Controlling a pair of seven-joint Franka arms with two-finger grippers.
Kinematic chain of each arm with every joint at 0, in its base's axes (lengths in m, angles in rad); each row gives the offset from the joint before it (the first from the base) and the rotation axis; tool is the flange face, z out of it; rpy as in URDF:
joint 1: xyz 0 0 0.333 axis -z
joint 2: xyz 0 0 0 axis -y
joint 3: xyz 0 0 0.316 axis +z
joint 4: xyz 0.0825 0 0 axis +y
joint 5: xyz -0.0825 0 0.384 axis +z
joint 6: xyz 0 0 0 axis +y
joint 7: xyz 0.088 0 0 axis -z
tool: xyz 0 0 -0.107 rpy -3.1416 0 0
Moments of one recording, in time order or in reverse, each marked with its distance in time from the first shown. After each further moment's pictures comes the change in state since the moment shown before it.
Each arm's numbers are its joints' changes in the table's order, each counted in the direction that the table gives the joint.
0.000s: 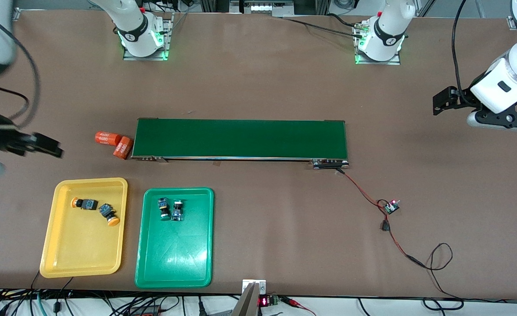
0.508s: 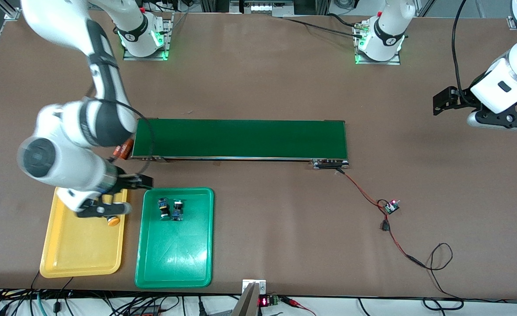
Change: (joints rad) left arm 0.000 0.000 0.000 0.000 0.000 -0.001 0.000; right arm -0.183 -0.306 0.005 -0.037 0.083 -0.213 0.018
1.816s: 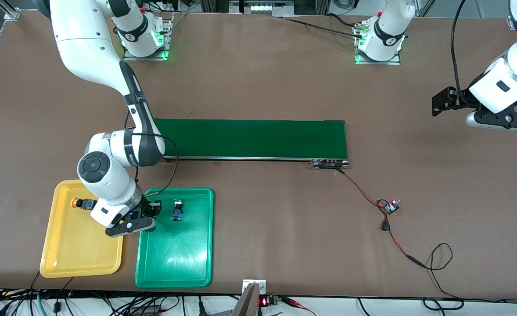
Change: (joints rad) left arm 0.005 0.000 0.000 0.000 0.000 -0.014 0.002; right arm -0.011 -0.245 0.063 0.055 -0.071 -0.562 -0.114
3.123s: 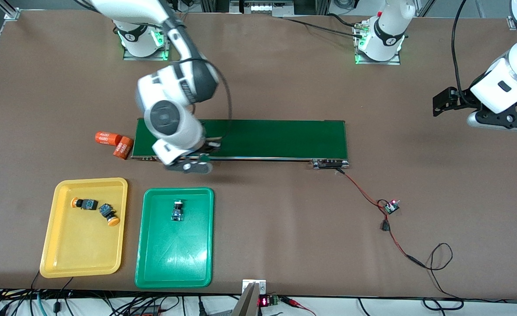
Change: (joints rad) left arm 0.000 0.000 0.002 0.000 0.000 0.000 0.000; right arm -0.245 0.291 -0.008 0.119 0.082 0.510 0.534
